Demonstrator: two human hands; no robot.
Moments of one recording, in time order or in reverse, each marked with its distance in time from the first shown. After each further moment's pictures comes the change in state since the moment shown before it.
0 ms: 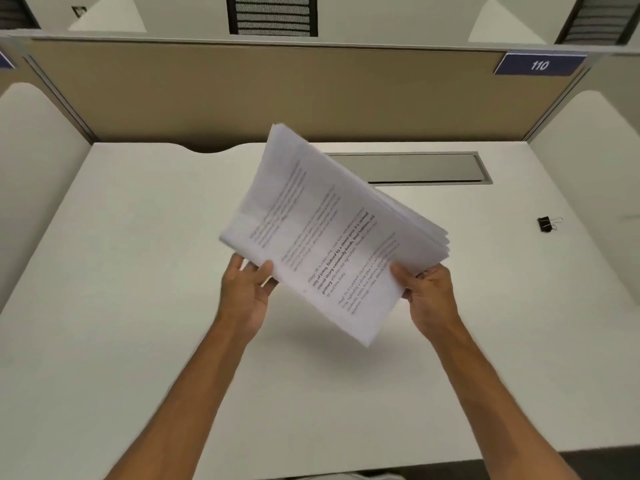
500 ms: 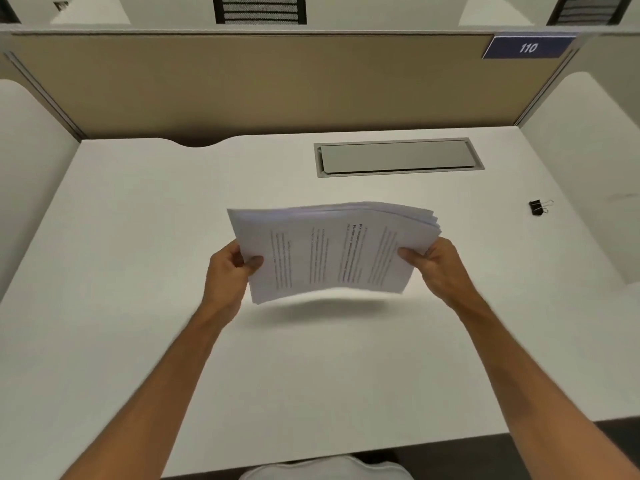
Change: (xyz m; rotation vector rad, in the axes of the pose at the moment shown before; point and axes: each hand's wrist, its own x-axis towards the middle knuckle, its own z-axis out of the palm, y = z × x) left_hand 0.018 0.004 -0.028 0.639 -0.029 0.165; right_hand 0.018 -0.023 -0.042 -0.613 -0.095 -0.118
